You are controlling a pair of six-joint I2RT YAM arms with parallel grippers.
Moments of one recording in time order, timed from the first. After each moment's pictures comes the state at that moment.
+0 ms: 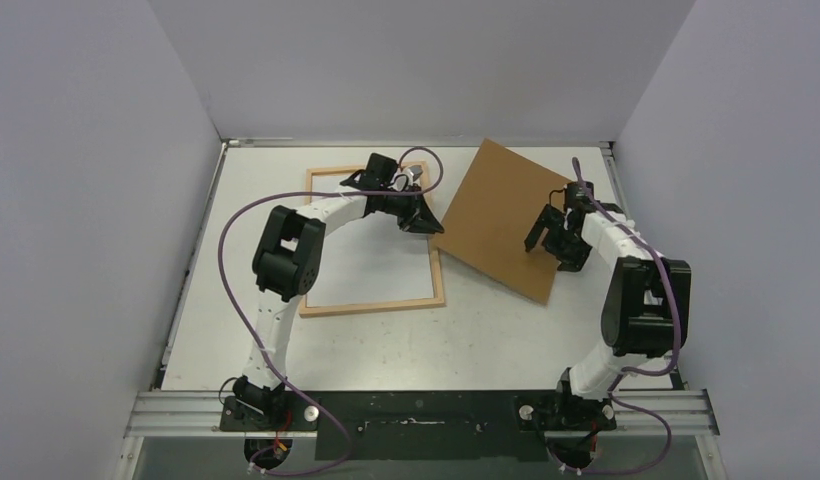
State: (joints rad) left arm -0.46 2.29 1.73 -0.29 0.90 -0.87; right arm -0.06 1.69 1.11 -0.66 -0.05 0.49
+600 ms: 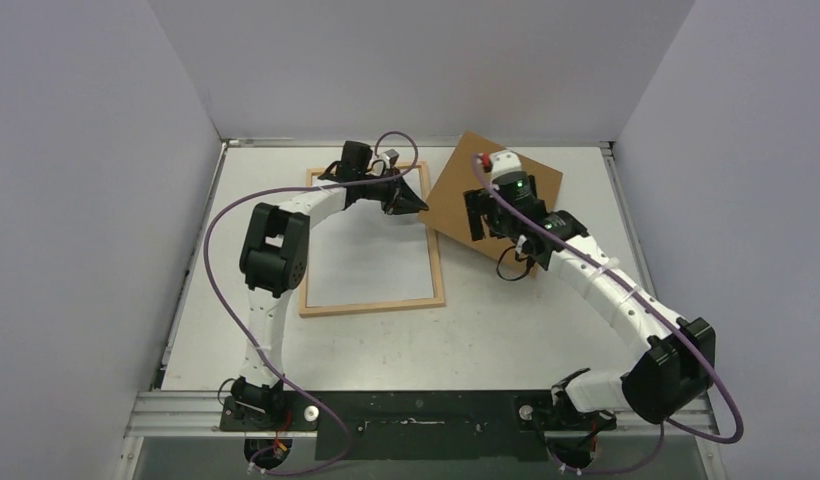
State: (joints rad) left arm -0.35 2.28 1.72 -0.15 0.99 -1.04; right arm 0.46 1.33 1.19 -0.54 0.28 0.12
